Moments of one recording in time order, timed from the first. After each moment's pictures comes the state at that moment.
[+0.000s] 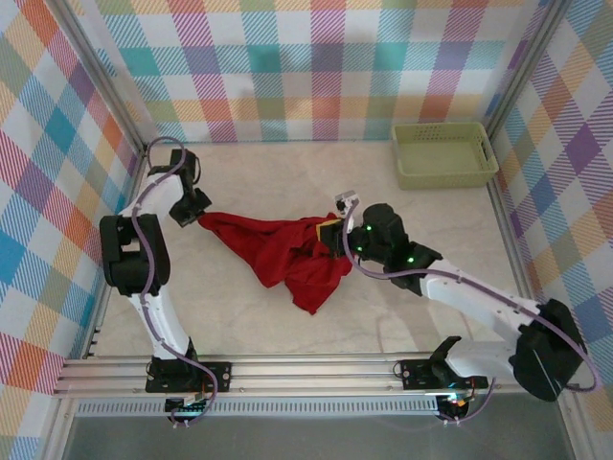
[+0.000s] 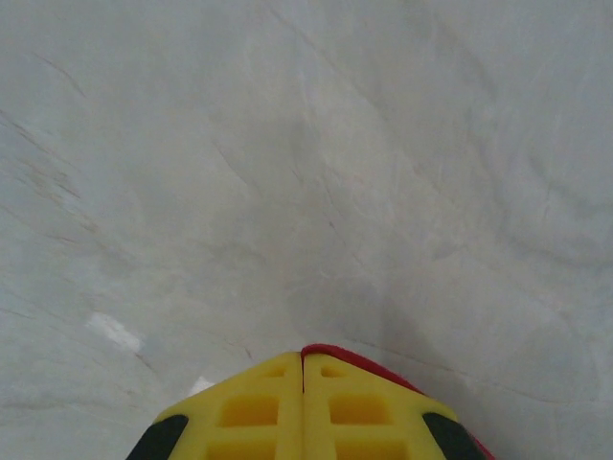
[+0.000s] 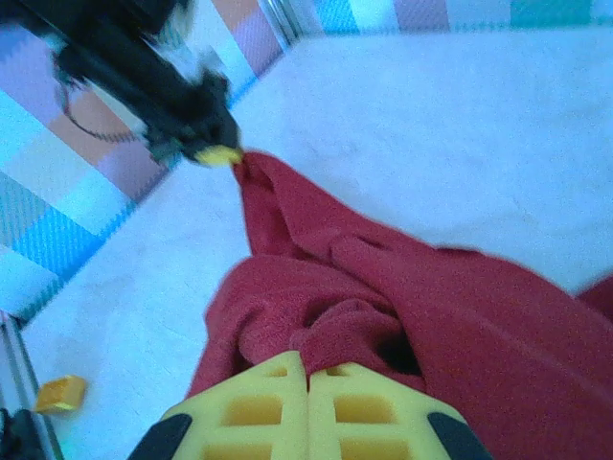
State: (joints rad) left arm 0.03 1.94 1.50 -0.88 -0.11 -0.66; right arm 0.74 1.19 0.82 0.03 -0.18 0.37
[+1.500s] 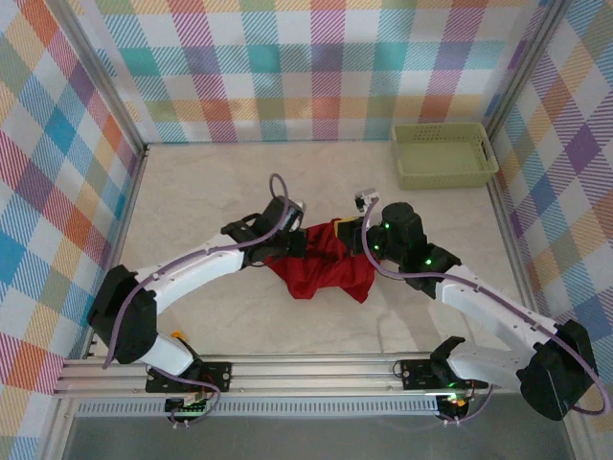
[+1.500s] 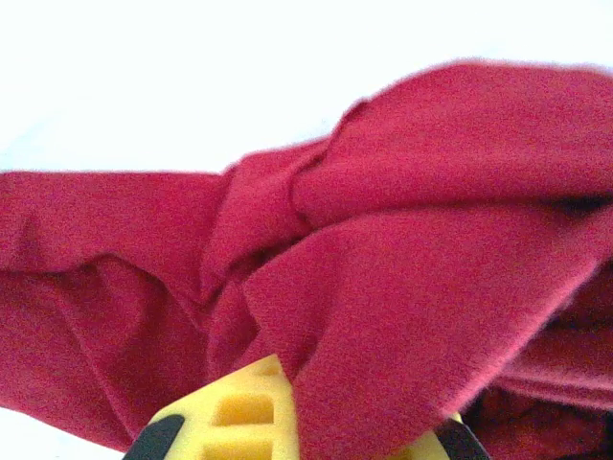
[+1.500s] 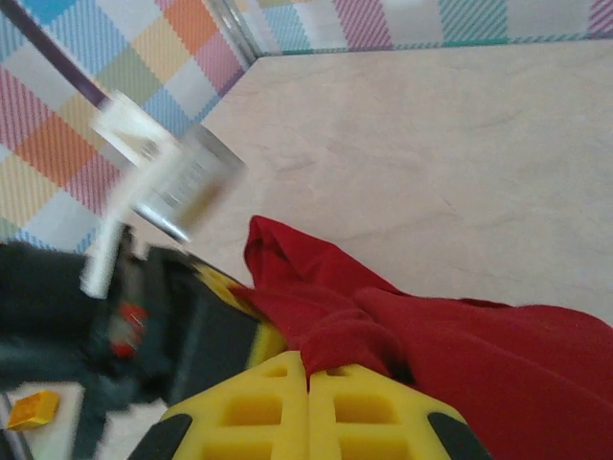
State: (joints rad) left arm -0.71 1.47 1.09 -0.47 -0.04 -0.51; right arm 0.64 1.09 0.78 -0.07 -0.17 0.36
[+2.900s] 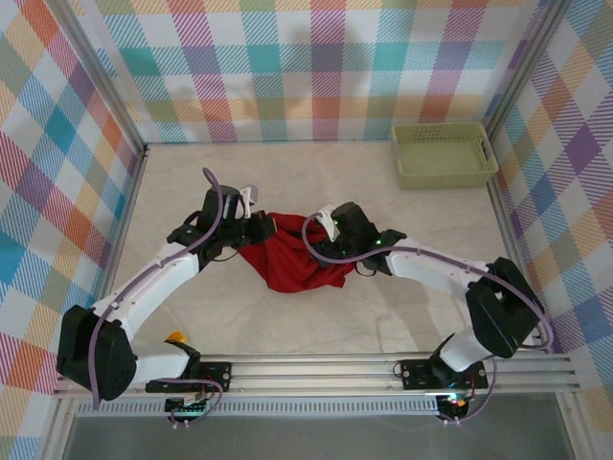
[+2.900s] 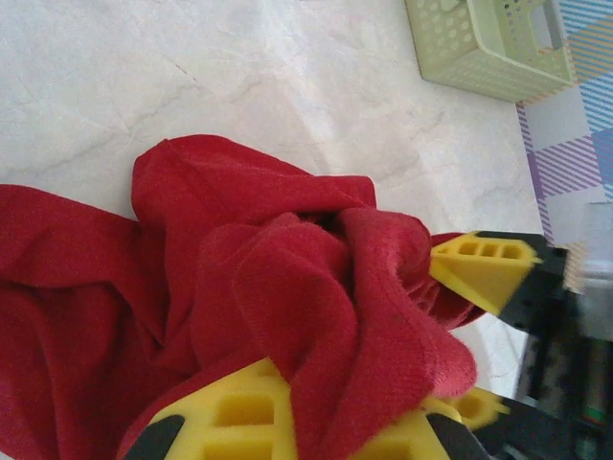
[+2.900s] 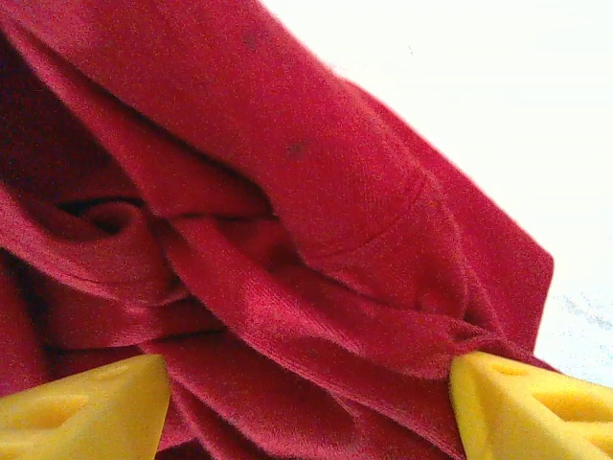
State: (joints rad) left arm -0.42 1.26 0.94 -0.37 0.31 -0.61; right arm 0.76 1.53 0.96 -0.24 0.04 0.02
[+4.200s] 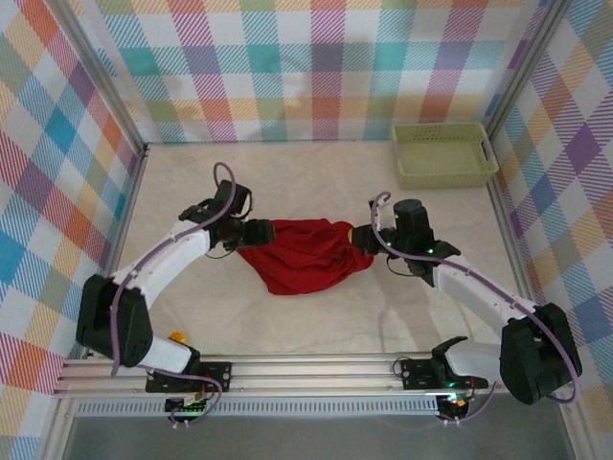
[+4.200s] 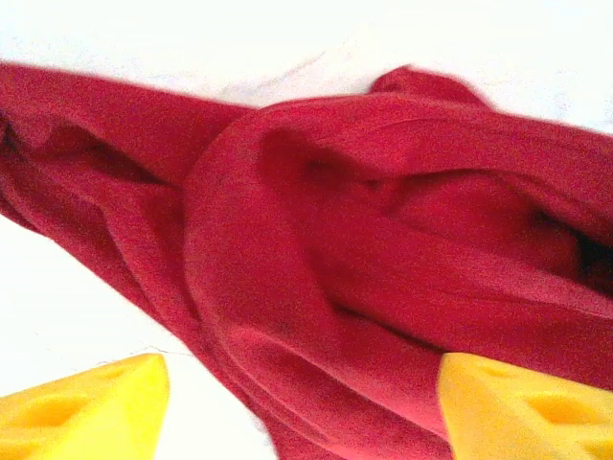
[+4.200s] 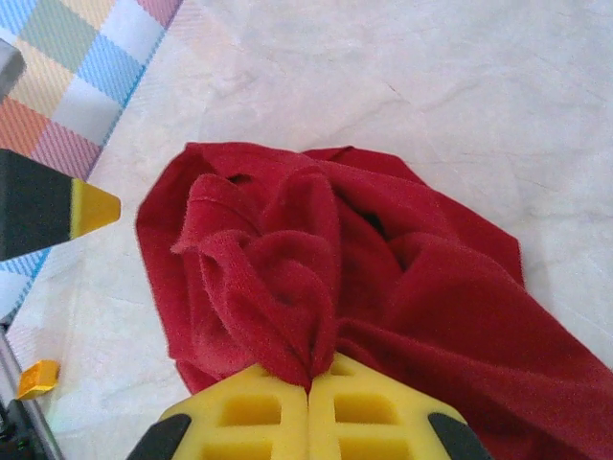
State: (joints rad) left arm -0.43 1.40 1.08 -0.69 0.08 -0.48; right arm 0.44 1.21 0.72 -0.08 -0.44 0.41
